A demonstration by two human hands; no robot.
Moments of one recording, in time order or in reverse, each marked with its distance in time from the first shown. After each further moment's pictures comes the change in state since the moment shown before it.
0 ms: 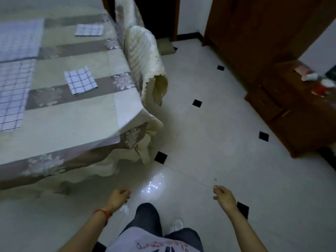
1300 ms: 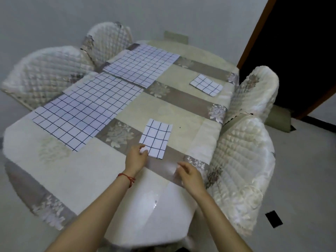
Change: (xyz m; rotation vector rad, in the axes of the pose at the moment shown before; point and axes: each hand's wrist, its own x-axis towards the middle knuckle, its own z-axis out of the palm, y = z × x) left_hand 0.213 0.256 -0.283 -0.418 0.950 -0.019; right_hand 0.146 -0.537 0.284 -0.455 -0.719 -0.782
